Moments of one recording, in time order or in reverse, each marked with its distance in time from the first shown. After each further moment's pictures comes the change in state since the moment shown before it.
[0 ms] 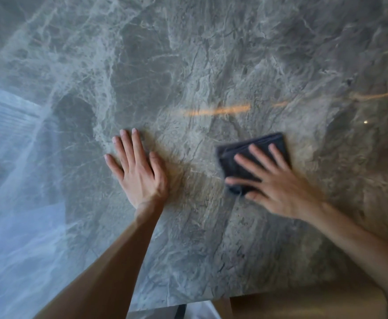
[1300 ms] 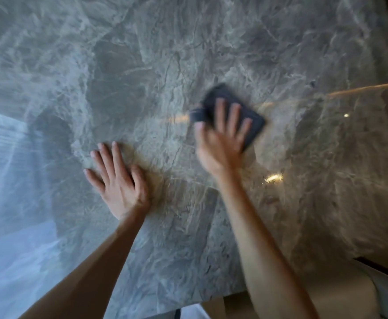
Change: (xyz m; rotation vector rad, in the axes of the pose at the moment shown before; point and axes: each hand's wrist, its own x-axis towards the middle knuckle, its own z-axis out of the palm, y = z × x) left_hand 0.001 -0.004 0.002 0.000 -0.001 0.008; right_hand 0.127 -0.032 -0.021 0.274 0.359 0.984
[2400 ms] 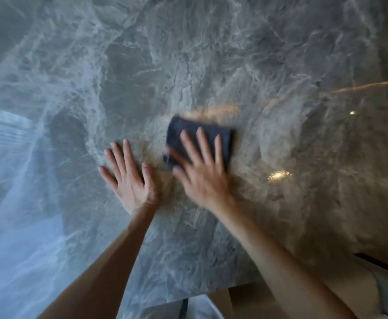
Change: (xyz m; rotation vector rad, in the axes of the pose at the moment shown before) left_hand -0.002 0.000 -0.006 -0.073 -0.028 0.023; right_hand -0.063 -0.014 0.009 -0.077 -0.077 -0.488
